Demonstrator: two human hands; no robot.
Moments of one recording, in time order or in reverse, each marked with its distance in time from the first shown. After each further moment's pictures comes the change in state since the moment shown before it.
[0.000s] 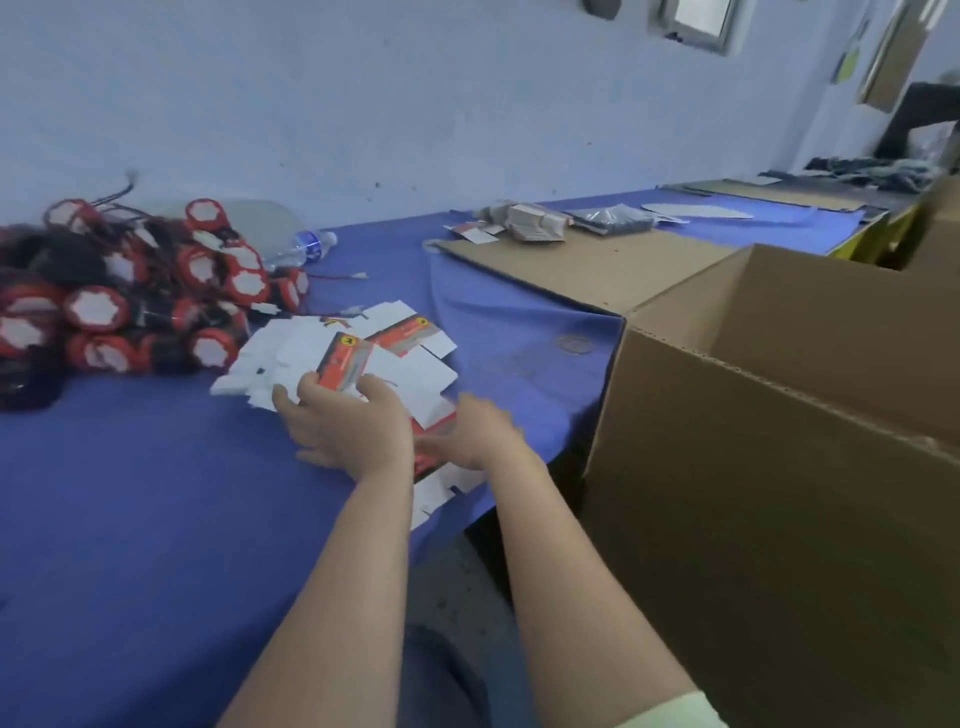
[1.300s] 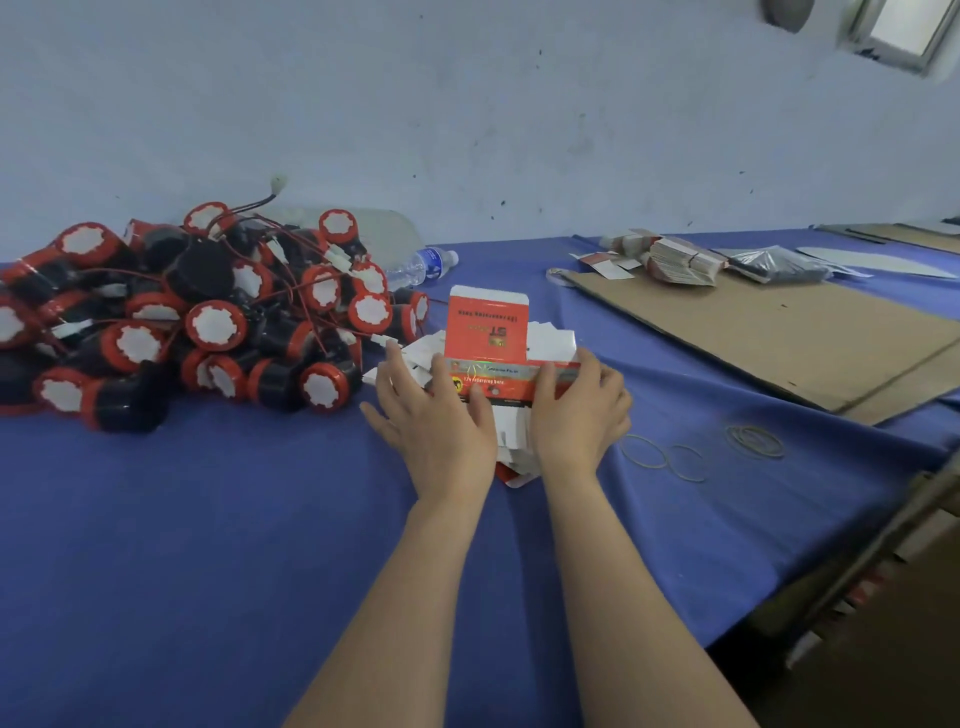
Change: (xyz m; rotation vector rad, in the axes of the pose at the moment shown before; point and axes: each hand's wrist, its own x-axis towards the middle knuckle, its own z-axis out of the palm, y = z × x) left_hand 0.122 -0.027 0.054 0.468 -0.031 0.481; right_hand 0.147 -0.072 0.027 0.349 0.795 -0.108
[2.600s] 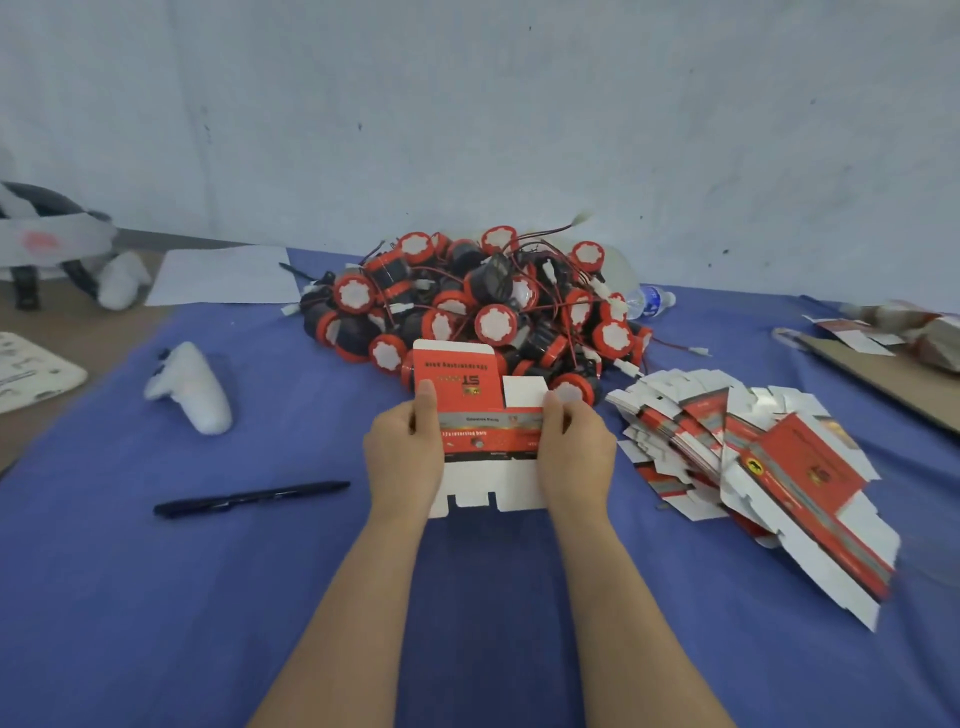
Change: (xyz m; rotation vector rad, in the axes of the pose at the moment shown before) left_hand 0.010 -0.177 -0.166 -0.507 0.206 -0.375; right_hand -0.151 -0.111 0.079 0.254 -0.548 -0.202
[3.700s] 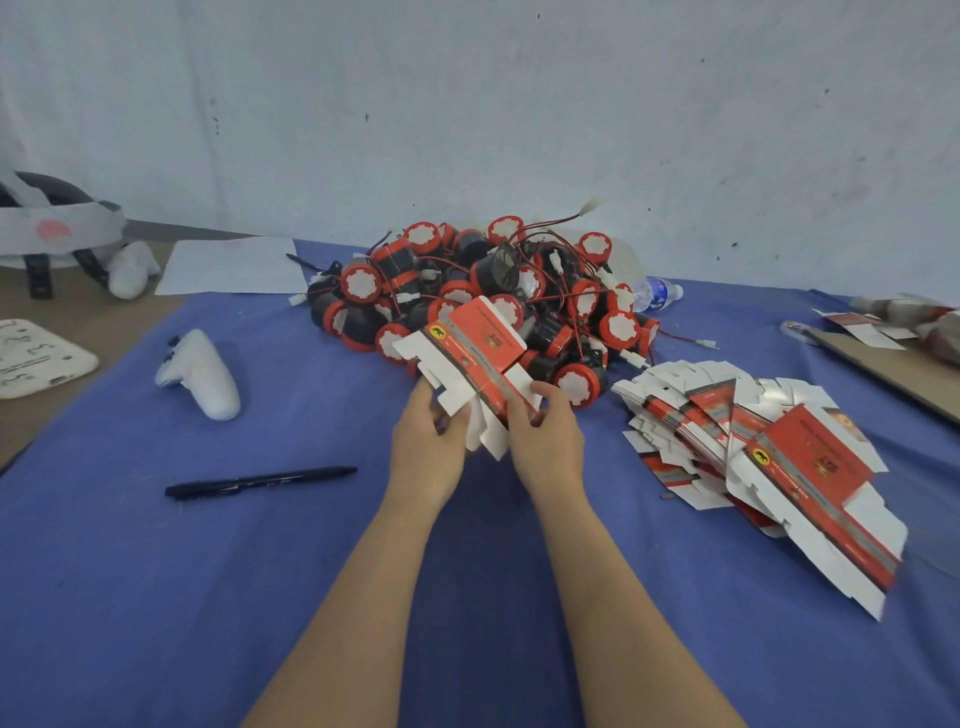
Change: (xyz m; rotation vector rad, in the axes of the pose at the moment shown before) left_hand -0.010 -0.003 0.005 -0.199 -0.189 -0.004; right_hand -0.010 -0.009 0.014 0.238 -0.202 0.078
